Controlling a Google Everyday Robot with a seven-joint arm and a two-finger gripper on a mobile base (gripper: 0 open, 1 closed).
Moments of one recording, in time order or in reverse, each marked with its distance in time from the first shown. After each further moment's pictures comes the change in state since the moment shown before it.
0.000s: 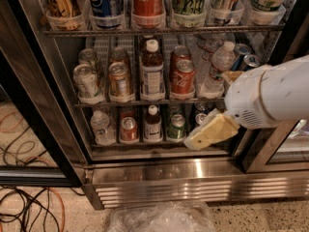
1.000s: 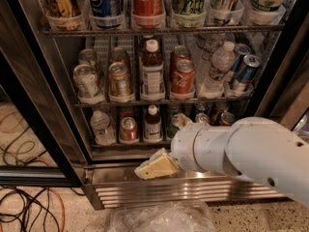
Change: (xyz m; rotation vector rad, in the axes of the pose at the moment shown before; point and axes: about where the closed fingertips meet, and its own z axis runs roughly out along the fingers) arm 0.005 0.087 0.119 -0.040 -0.144 0.149
